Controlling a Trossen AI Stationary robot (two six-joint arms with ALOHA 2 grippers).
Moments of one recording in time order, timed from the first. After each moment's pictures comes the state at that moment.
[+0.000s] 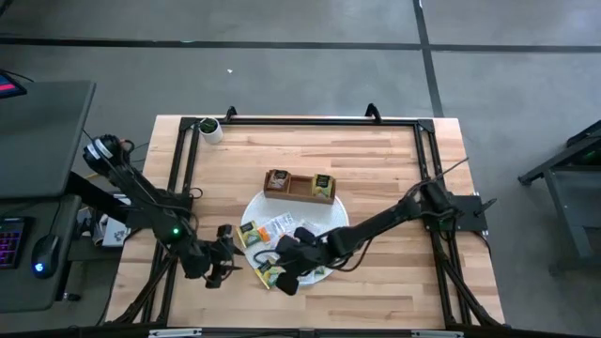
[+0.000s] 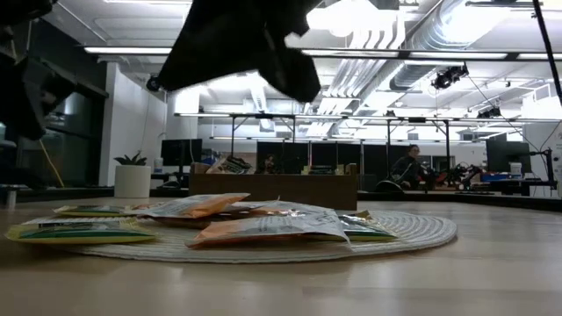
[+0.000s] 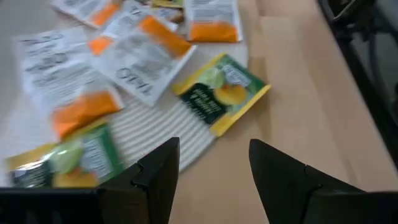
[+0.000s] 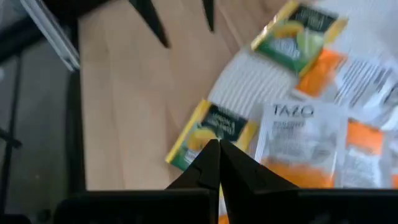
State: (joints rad) left arm -0.85 1.24 0.51 -0.07 -0.48 -0.64; right arm 0.40 2.13 1.64 -0.28 0.23 0.75
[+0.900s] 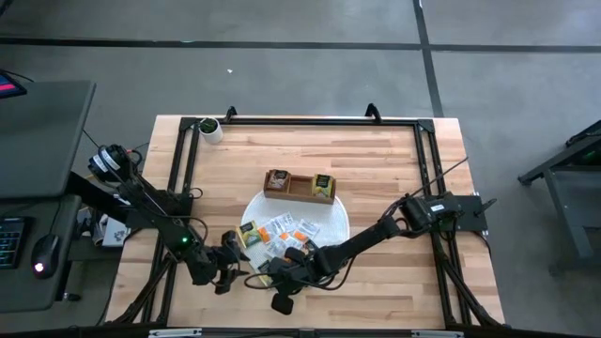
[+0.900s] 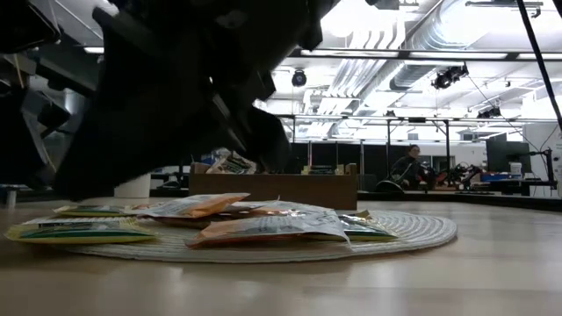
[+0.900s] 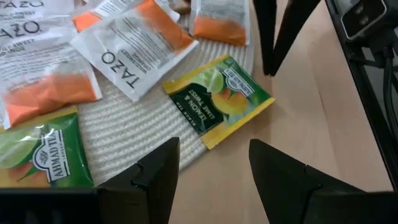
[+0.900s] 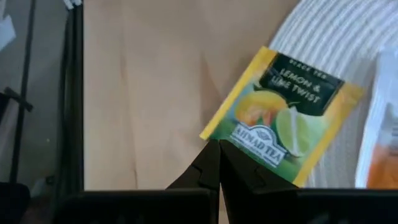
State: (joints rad) left arm -0.85 1.41 0.51 0.11 -0.51 -0.79; right arm 0.45 2.36 1.80 -0.25 0.14 0.73
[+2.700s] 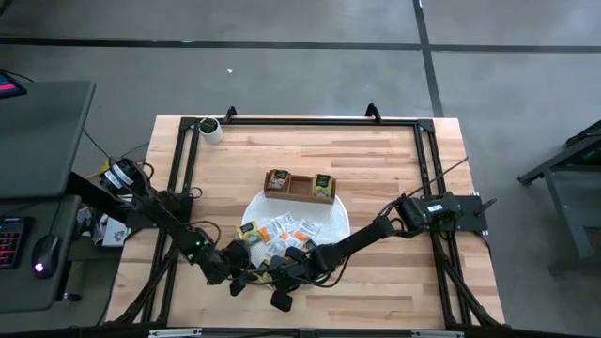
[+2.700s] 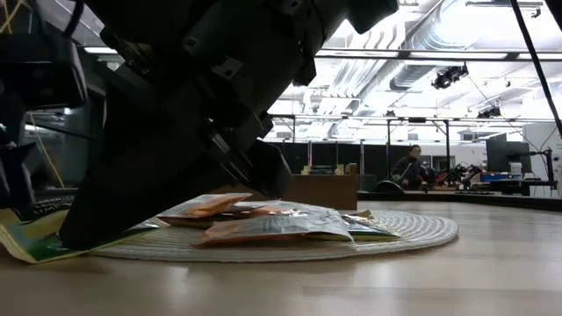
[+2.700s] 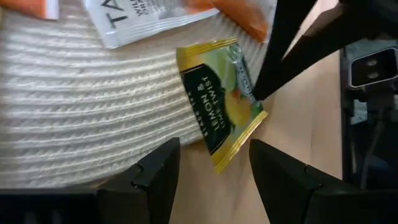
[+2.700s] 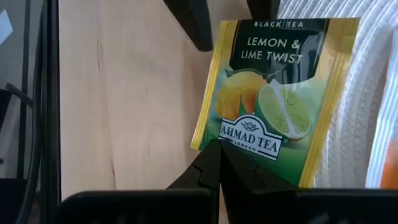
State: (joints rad) left arm -0.77 1.60 0.51 0.36 -0.37 -1.14; right arm 0.42 2.39 1.80 -0.26 0.09 0.75
